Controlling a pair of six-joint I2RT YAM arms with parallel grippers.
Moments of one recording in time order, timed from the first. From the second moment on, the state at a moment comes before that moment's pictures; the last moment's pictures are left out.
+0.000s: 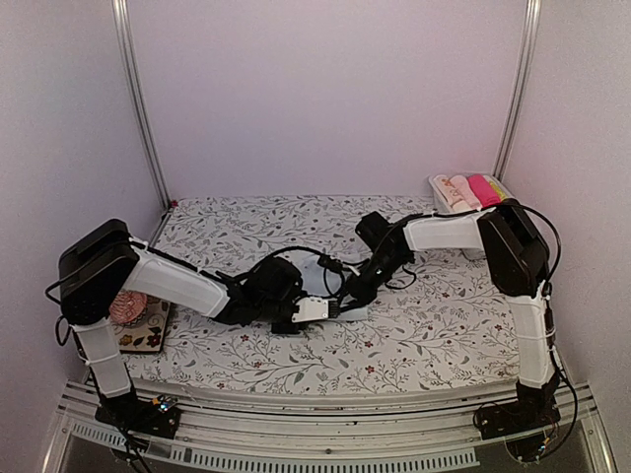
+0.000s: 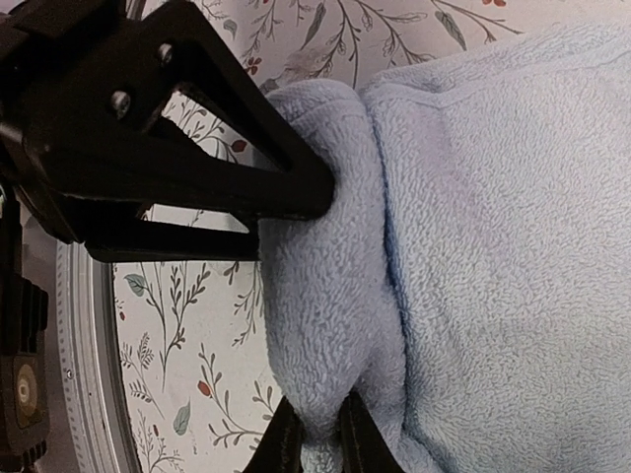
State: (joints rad) left arm -0.94 1.85 0.92 0.12 -0.11 0.83; right arm 0.66 2.21 1.58 -0.68 -0.77 -0.42
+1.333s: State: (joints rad) left arm -0.70 2.23 1.64 -0.69 0.60 0.63; right arm 0.79 1.57 0.87 -0.11 -0.34 -0.80
